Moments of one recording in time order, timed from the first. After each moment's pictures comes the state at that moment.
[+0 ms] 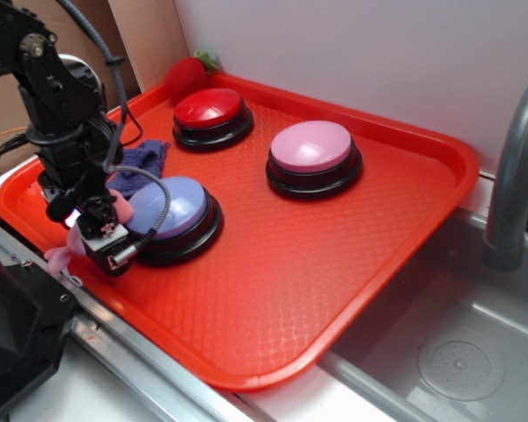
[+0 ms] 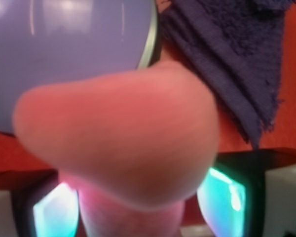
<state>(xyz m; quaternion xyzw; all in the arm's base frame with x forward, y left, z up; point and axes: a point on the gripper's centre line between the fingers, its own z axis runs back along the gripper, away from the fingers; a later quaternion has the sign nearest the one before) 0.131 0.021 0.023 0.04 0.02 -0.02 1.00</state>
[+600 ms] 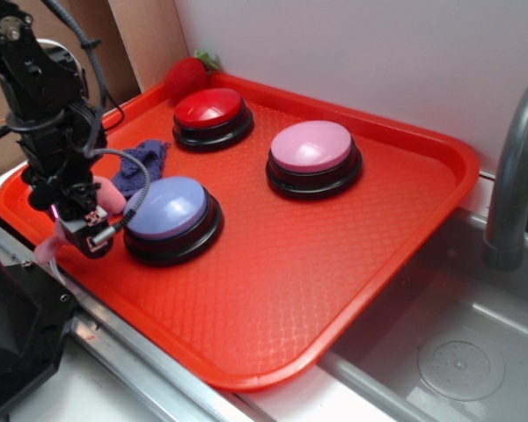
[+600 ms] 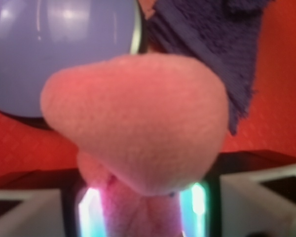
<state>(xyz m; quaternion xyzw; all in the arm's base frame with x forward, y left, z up) 0.127 0.024 0.045 0.04 0.00 0.01 1.00</state>
